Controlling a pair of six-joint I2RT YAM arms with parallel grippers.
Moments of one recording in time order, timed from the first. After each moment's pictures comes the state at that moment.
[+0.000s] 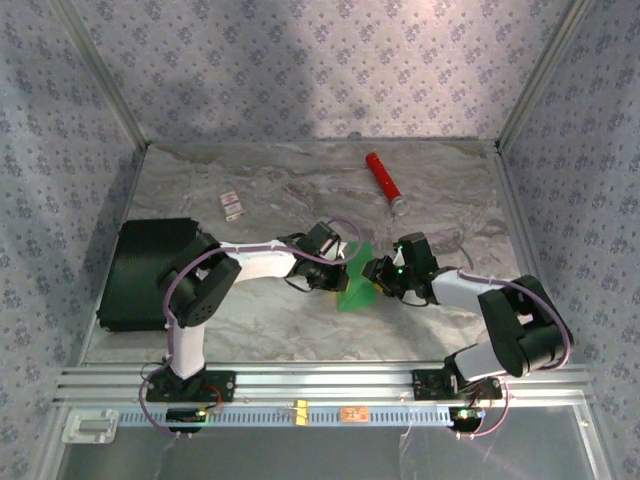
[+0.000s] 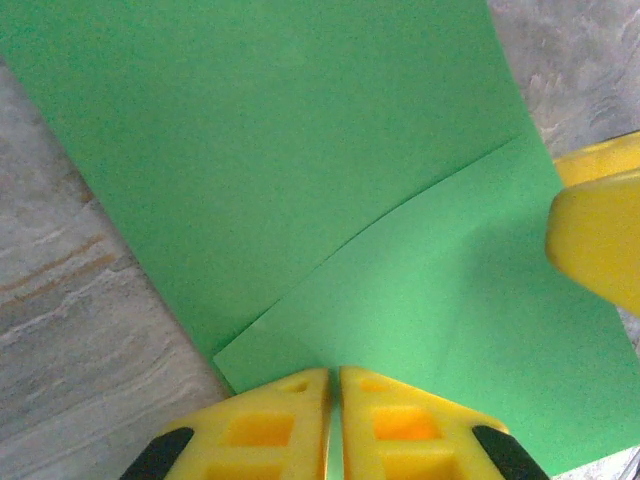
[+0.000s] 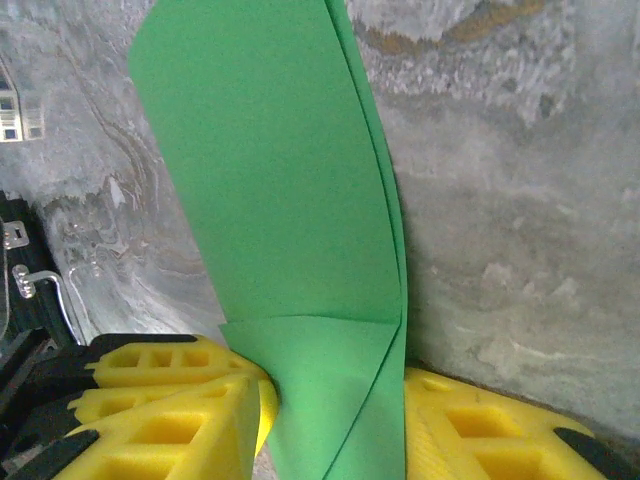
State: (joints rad) left arm -0.85 1.92 1.12 -0.26 0.38 -0.58; right arm 0.38 1.43 0.48 0.08 -0.46 0.97
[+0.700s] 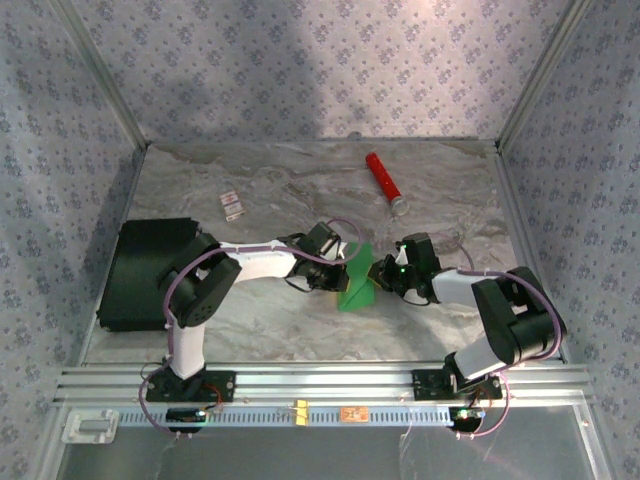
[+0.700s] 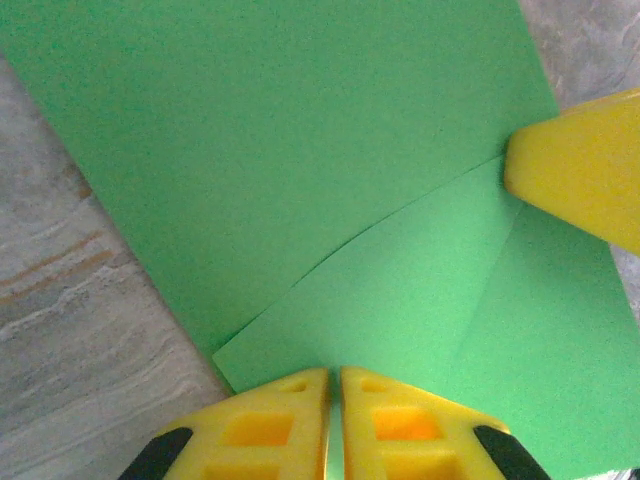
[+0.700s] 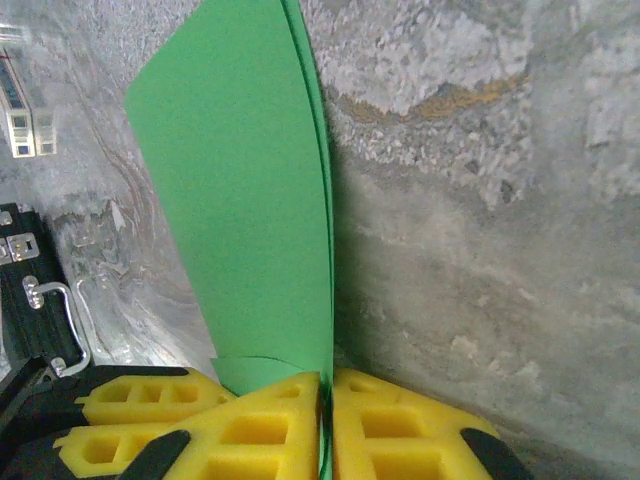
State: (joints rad) left arm -0.85 1.92 1.11 -0.26 0.38 -0.60; right arm 0.34 1.49 0.46 0.18 -0.49 0.94
